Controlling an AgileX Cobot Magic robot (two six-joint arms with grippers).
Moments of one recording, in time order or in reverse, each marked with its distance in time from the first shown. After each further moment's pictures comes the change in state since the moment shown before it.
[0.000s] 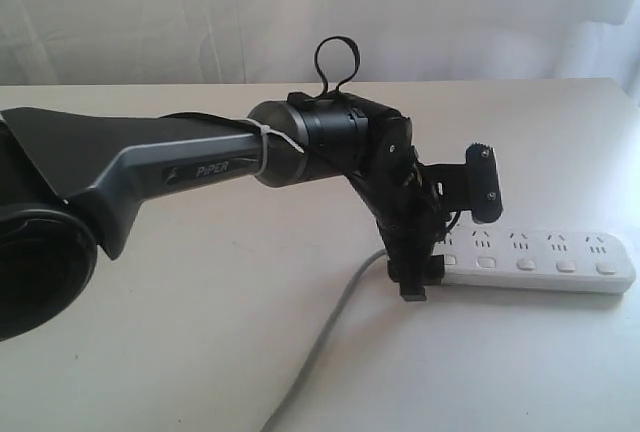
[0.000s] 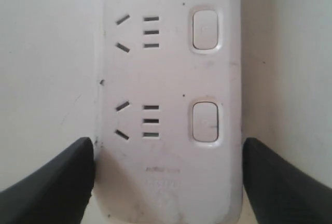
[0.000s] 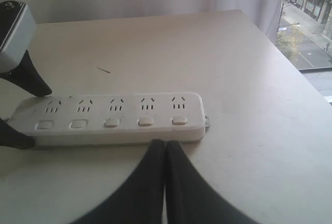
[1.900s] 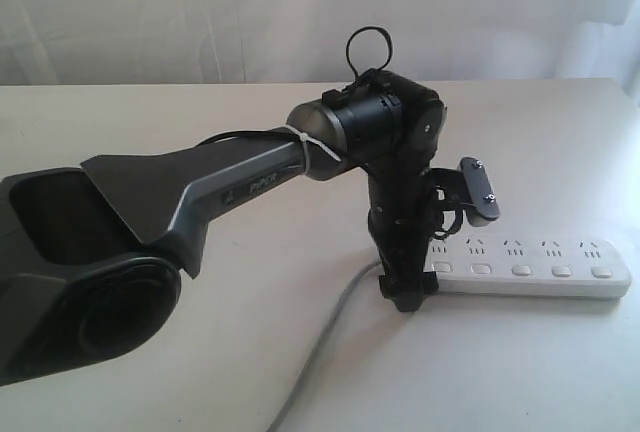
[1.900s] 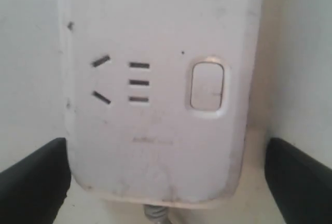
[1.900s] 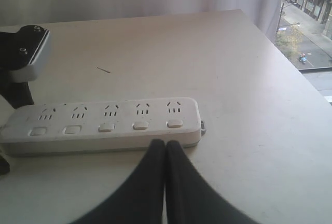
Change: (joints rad) left arm -0.008 0.206 -0.434 0.114 0.540 -0.212; right arm 0.000 0.000 0.000 0.000 0.000 0.000
